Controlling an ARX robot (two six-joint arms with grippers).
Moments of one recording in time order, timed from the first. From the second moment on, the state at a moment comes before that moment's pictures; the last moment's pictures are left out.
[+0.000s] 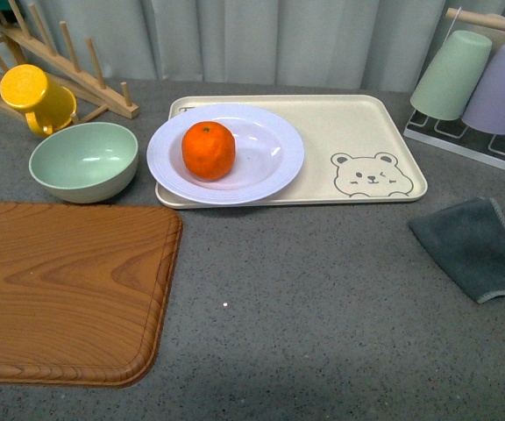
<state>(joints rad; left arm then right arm) 0.00 0.00 0.02 0.00 0.00 0.00 0.13 1.53 0.35 1.18 0.13 0.01</state>
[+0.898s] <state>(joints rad) 0.00 0.00 0.02 0.00 0.00 0.00 0.00 0.86 0.03 0.82 0.00 0.00</state>
